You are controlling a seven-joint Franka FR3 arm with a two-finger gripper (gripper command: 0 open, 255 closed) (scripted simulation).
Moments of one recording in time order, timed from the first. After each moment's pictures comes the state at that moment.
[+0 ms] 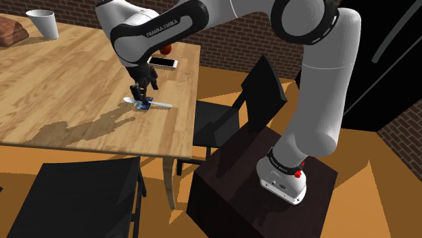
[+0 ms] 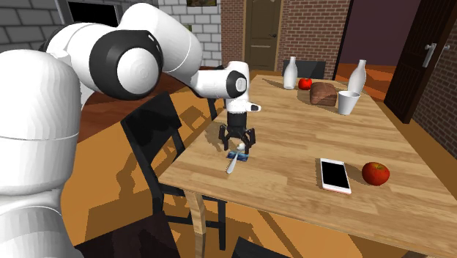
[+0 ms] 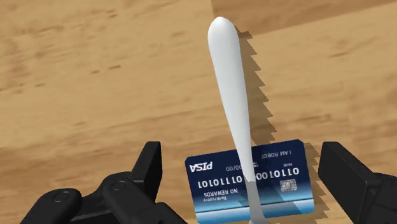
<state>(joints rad) 0.26 0.40 0.20 -1.72 -0.22 1.89 0.03</state>
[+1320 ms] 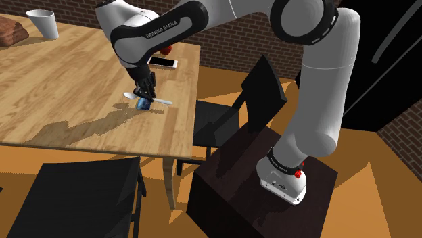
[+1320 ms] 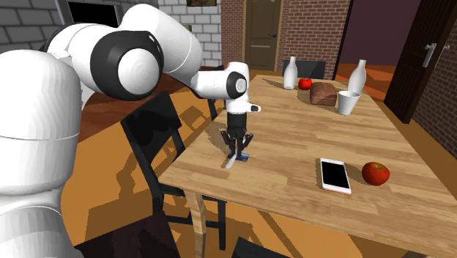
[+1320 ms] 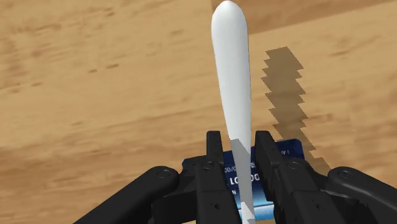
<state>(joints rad) 0.26 0.41 0.20 -1.72 -0.22 1.89 0.03</state>
